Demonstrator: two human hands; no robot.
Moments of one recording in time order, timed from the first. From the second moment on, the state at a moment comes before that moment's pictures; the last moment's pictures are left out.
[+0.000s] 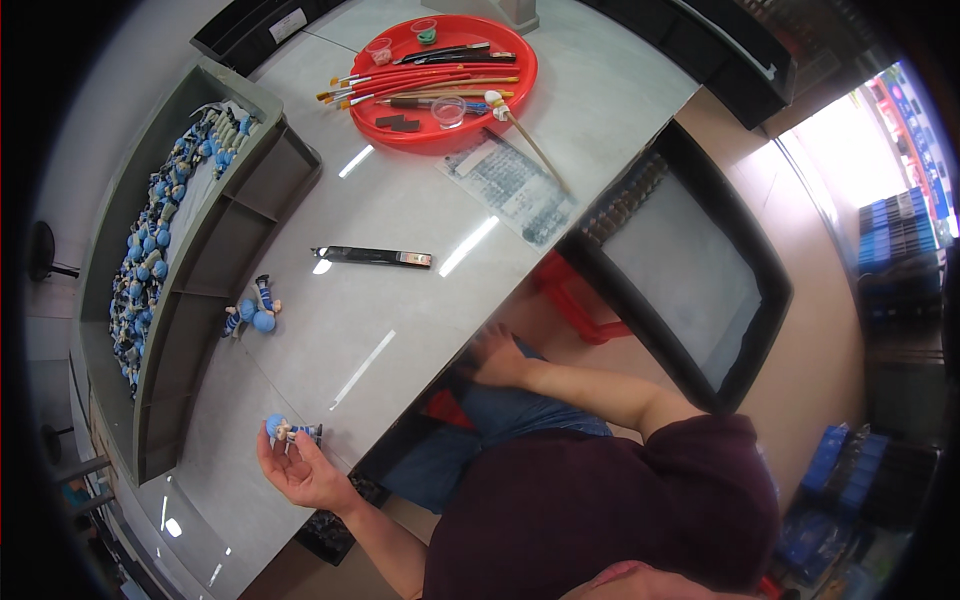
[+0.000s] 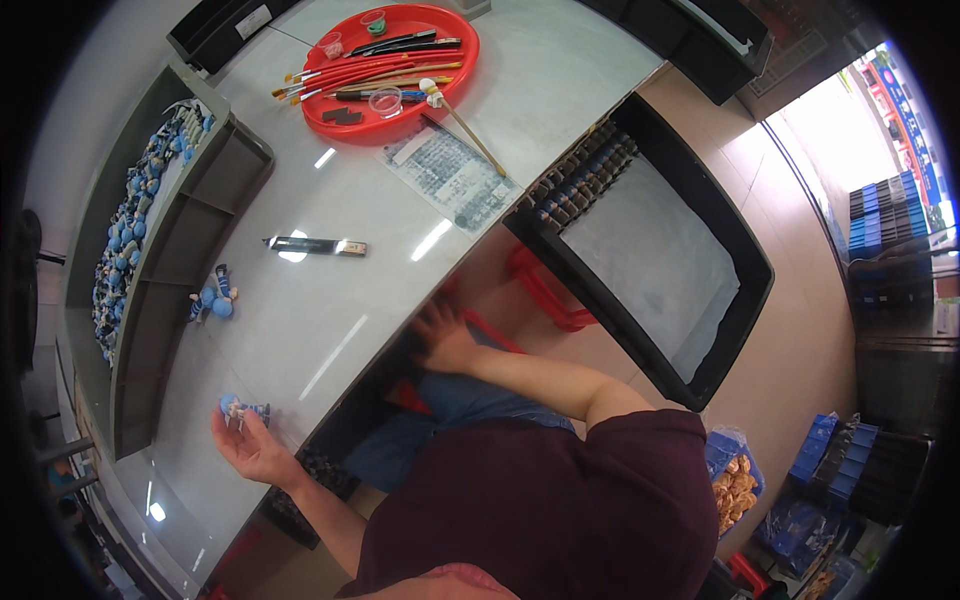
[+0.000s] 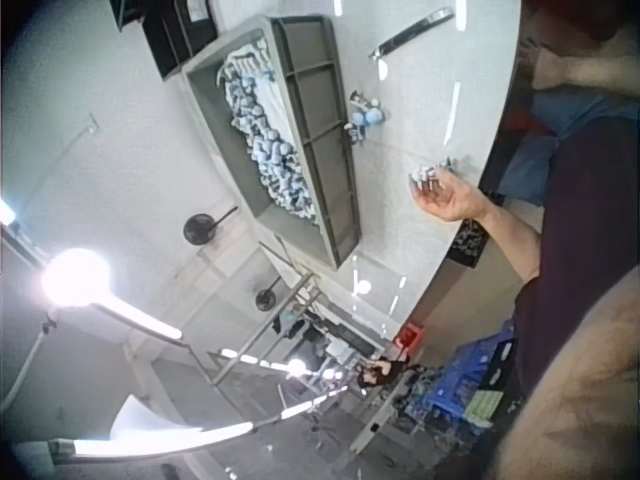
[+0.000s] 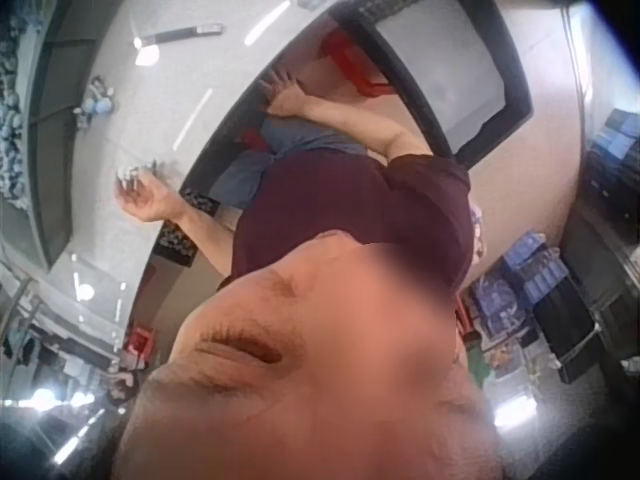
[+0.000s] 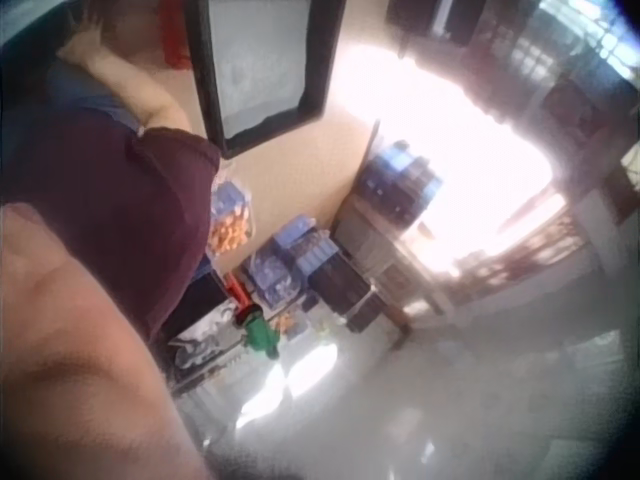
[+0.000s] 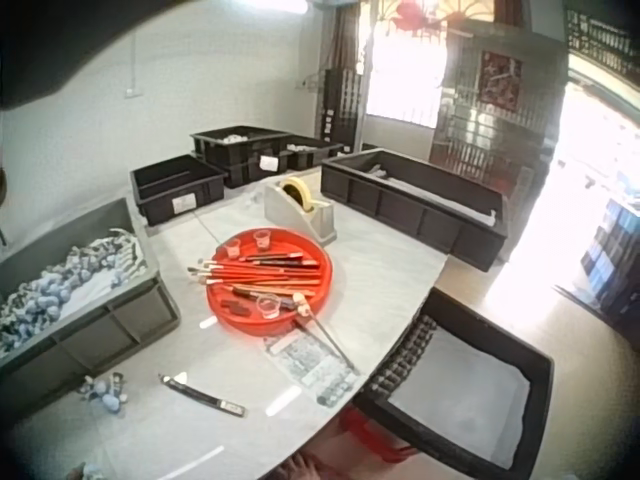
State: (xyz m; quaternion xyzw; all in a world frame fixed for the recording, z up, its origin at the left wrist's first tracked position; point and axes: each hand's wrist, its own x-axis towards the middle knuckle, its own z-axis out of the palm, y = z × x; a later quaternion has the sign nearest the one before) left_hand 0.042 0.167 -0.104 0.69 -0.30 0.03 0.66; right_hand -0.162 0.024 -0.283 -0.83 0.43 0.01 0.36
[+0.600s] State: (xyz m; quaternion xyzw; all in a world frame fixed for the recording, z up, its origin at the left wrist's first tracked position) left_hand 0.041 0.167 -0.106 0.69 -0.30 0.02 0.65; right_hand -0.131 0.027 -0.323 -0.92 0.33 -0.07 0.19
